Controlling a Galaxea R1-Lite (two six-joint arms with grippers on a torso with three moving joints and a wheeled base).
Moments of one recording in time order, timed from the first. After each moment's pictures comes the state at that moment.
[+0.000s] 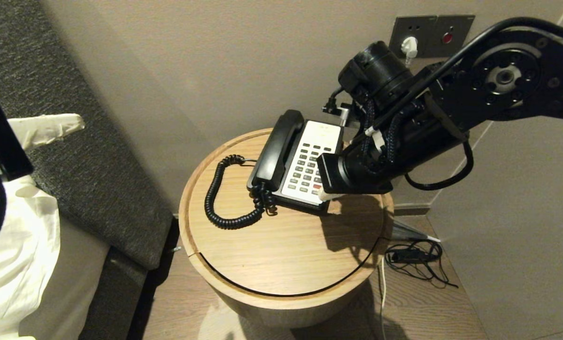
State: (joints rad) left arm -0.48 1.04 -1.02 0.07 0.23 -0.21; right arm 0.73 1.98 -1.94 0.85 0.03 0.45
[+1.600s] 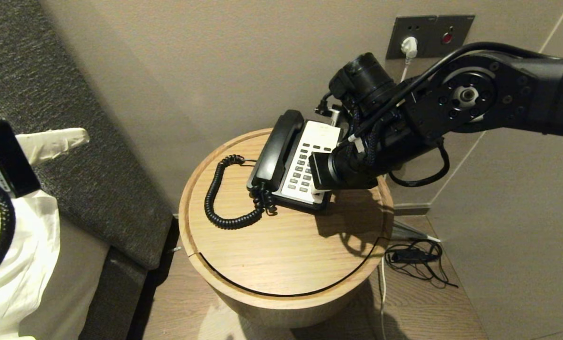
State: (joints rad) left arm -0.48 1.02 -0.98 0.07 0.23 -0.22; right arm 0.70 2.03 -1.94 0.75 0.02 0.40
